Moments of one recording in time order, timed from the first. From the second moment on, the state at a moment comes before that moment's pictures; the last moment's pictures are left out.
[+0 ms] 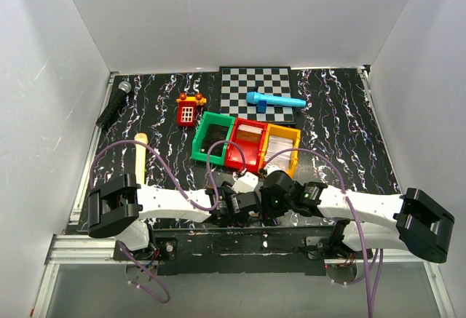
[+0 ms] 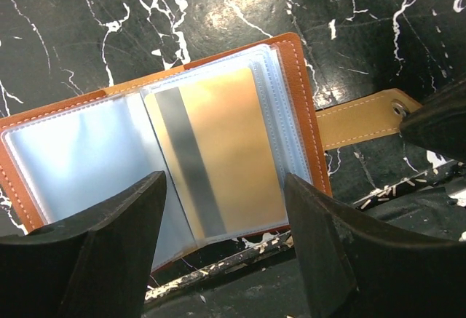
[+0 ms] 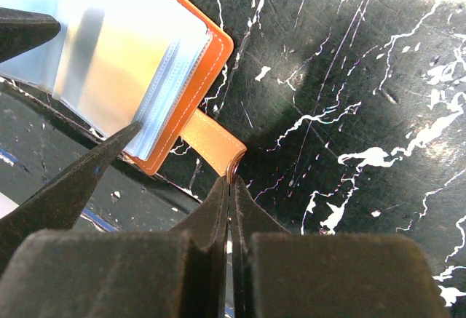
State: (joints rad) left arm -1.35 1.55 0.86 -0.50 -0.48 -0.70; right arm 1.09 1.16 0.49 -0.29 -0.03 0.76
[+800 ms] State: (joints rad) left arm -1.36 1.43 0.86 -0.62 -0.57 -0.78; right arm 1.09 1.15 0.49 -0.29 -0.03 0.76
